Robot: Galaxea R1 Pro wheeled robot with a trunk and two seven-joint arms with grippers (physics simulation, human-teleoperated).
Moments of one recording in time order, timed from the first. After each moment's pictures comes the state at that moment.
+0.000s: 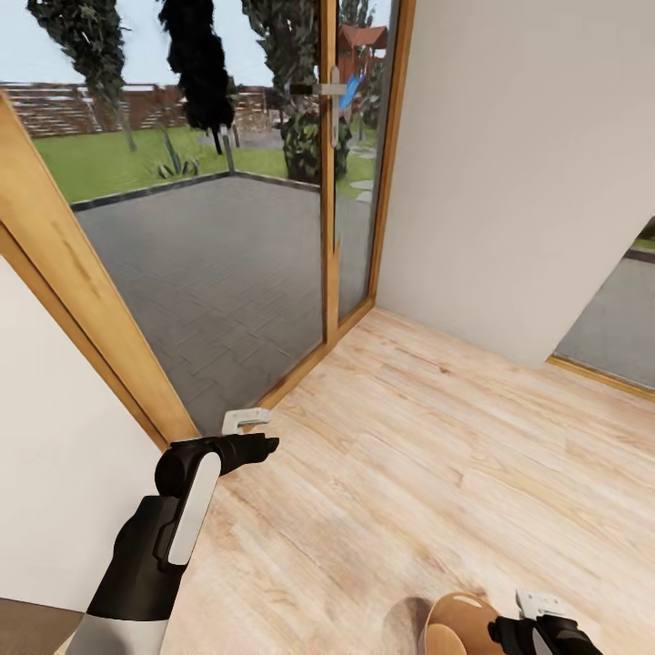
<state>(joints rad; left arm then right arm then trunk) -0.50 -0.10 -0.09 -1.54 0.27 1.05 0.21 -0.40 -0.19 -0.16 -0.43 0.00 0.38 0.05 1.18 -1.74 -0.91</state>
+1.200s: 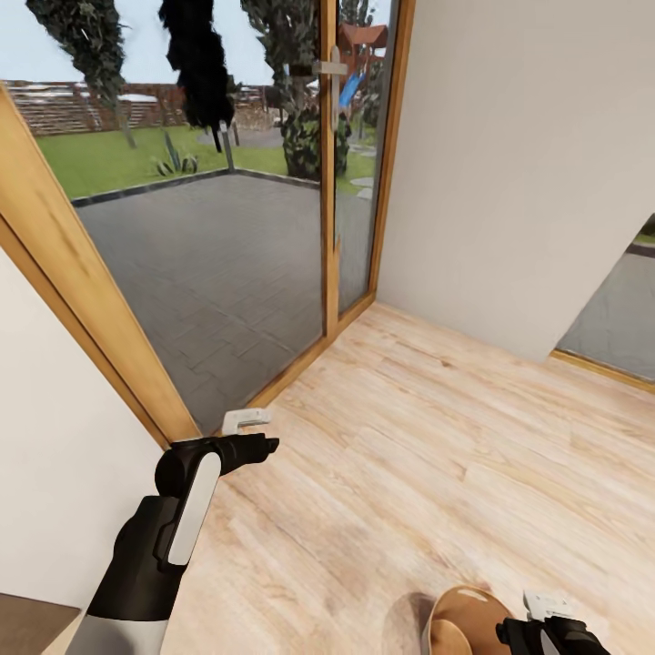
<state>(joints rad) -0.50 -0.10 -0.09 -1.54 0.27 1.05 0.21 -0.40 -0.21 -0.16 -0.43 0.00 0.37 0.05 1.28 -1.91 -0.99</state>
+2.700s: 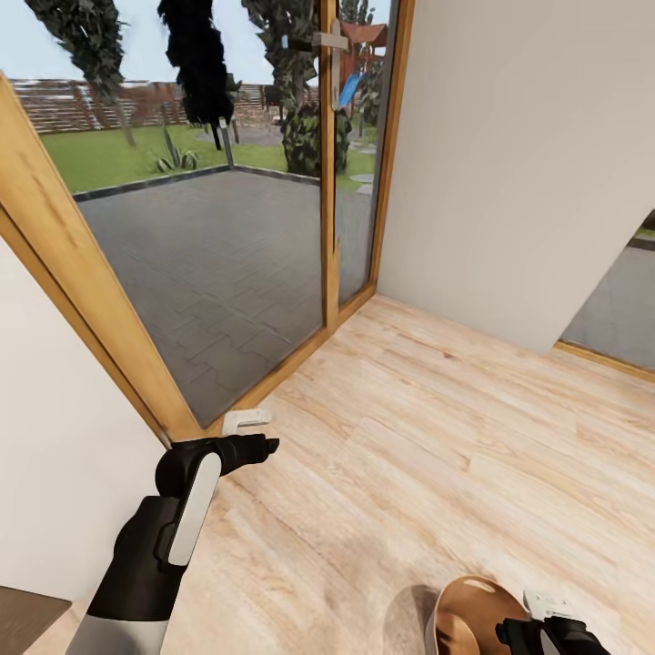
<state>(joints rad) -0.50 -0.10 -0.09 -1.54 0.27 1.05 0.21 -0.40 -0.21 -0.16 -0.43 0.00 0.37 0.06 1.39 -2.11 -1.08</state>
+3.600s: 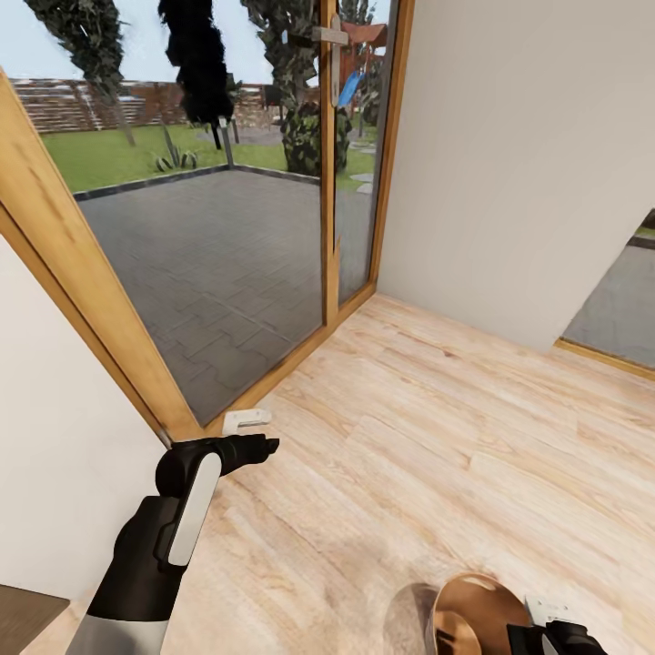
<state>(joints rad) -0.50 -0.10 -0.09 -1.54 0.27 1.05 0.21 -0.40 -0.21 -0.16 -0.41 0.01 0.37 0.05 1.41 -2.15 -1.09</state>
